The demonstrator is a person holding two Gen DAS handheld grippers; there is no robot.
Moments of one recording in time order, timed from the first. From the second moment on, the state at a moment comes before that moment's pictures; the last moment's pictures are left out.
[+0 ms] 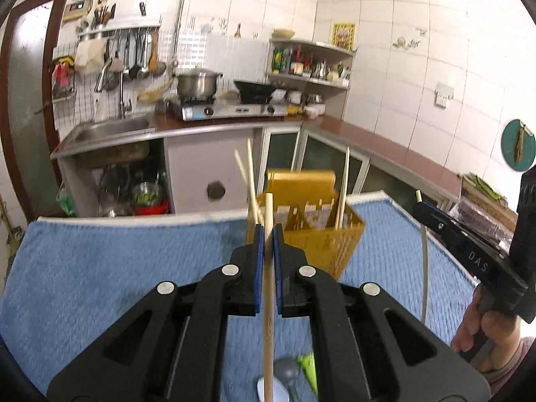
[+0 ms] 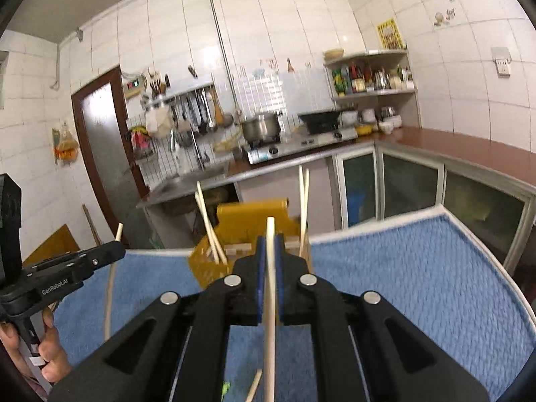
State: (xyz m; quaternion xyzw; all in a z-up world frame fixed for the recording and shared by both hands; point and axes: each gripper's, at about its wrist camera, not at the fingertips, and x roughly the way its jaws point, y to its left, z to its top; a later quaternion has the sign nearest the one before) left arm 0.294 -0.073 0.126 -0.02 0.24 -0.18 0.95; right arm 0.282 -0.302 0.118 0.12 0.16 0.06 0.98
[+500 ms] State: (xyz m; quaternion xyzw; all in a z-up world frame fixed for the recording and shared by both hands) left arm 0.352 -0.105 0.210 -0.06 0.08 -0.21 0.97; right arm 0.332 -0.296 0.193 0.09 -0.04 0.03 0.99
